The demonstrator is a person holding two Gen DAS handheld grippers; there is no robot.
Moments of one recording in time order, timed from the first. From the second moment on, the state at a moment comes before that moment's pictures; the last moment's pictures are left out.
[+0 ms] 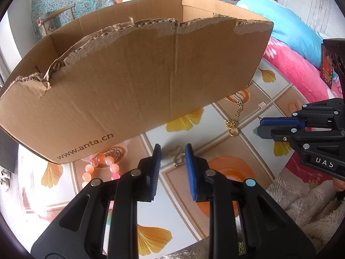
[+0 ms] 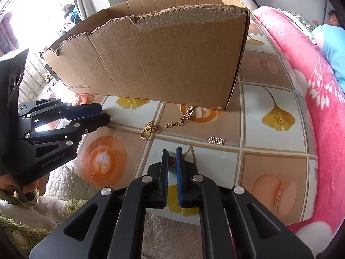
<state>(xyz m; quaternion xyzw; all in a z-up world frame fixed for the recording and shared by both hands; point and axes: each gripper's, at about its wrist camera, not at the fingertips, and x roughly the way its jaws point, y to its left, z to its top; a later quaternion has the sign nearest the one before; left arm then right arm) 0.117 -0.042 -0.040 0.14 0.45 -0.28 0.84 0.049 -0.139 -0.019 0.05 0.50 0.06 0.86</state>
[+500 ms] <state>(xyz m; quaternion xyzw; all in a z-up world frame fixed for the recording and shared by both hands) 0.113 -0.062 -0.042 0.16 0.44 -0.29 0.84 0.050 -0.141 -0.019 0.05 0.50 0.06 0.86</state>
